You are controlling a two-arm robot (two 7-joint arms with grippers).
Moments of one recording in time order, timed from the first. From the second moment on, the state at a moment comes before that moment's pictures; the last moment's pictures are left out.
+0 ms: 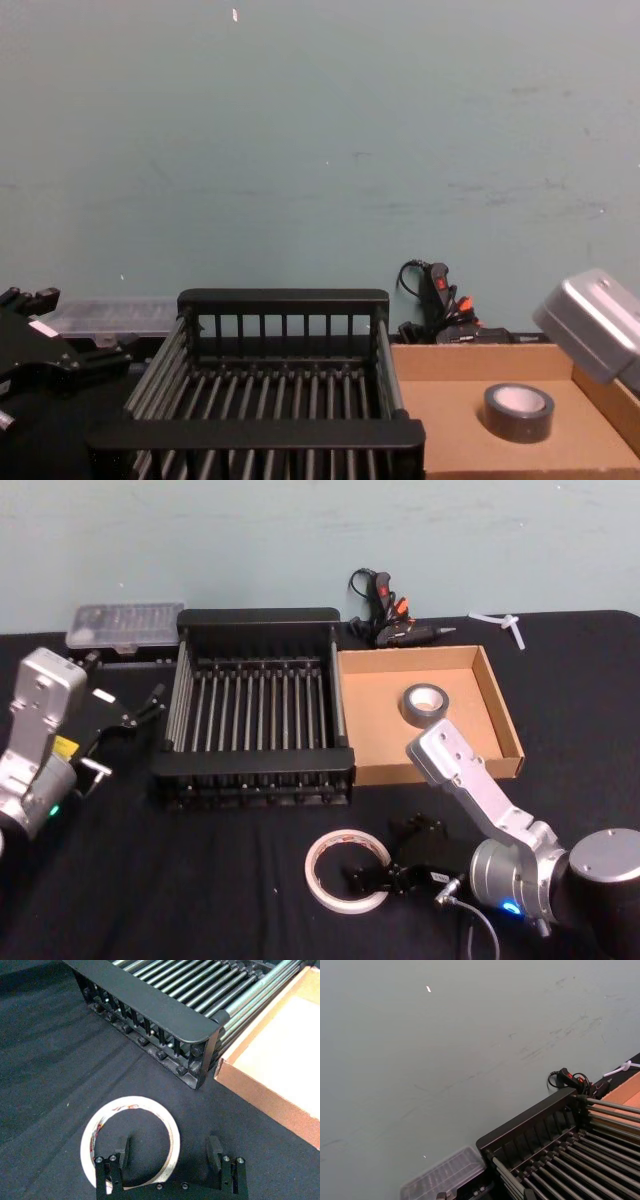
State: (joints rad) left arm -0.20 0.60 0.45 -1.41 -0.25 -0.12 0.03; right arm 0.02 0.44 -0.43 -1.78 0.20 0.65 0.39
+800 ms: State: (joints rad) left arm -0.20 0.60 0.45 -1.41 -0.25 -0.12 0.03; right arm 0.01 0.43 -0.43 -1.78 0.14 0.63 0.39
